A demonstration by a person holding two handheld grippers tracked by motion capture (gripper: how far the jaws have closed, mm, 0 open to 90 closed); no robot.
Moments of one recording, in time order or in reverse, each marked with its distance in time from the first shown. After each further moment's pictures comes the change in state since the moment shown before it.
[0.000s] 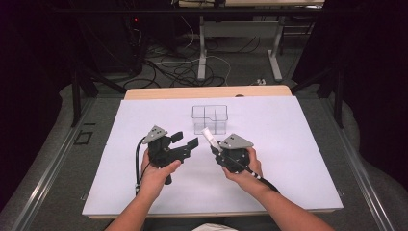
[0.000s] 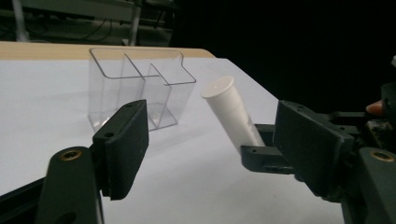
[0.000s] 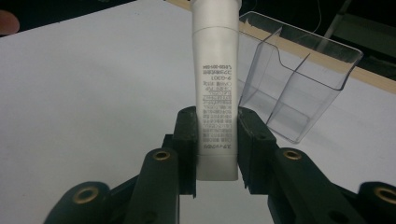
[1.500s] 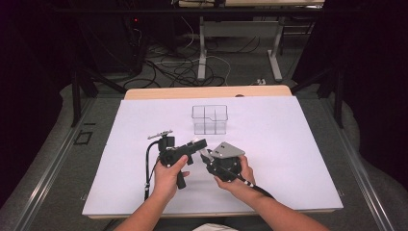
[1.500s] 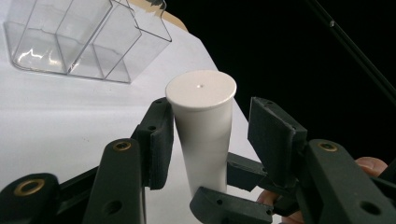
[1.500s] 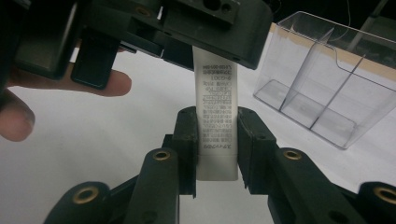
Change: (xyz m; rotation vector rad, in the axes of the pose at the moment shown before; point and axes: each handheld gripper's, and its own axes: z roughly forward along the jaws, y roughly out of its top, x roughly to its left) left arm 0.011 -0.022 0.031 0.048 -0.150 -0.387; right arm 0.030 -0.004 0.001 -0.011 0.084 -0.019
